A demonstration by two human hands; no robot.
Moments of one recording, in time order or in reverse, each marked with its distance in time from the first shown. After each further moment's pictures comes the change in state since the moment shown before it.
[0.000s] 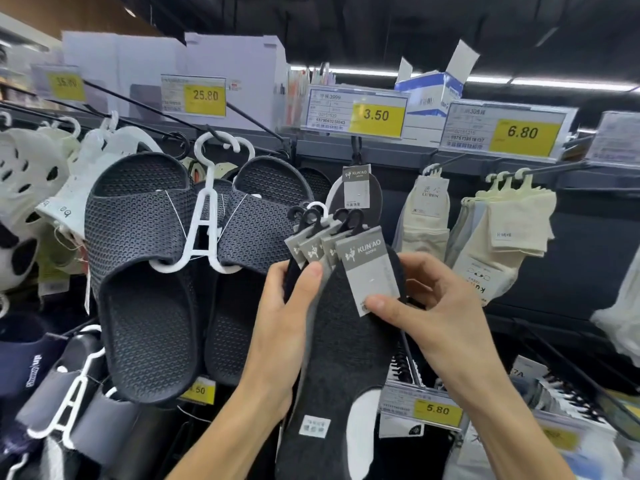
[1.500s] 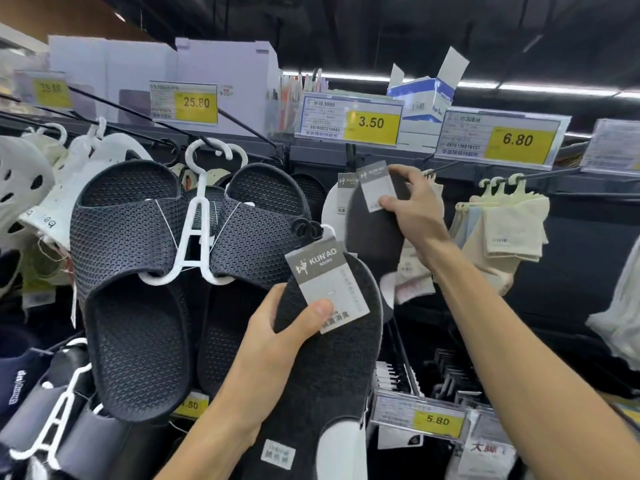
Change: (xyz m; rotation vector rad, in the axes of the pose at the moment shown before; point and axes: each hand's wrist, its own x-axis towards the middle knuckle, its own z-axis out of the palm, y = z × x) left_hand -0.006 0.002 -0.022 0.157 -0.147 -0.085; right_hand 0.171 0.037 -0.016 -0.149 0.188 -0.064
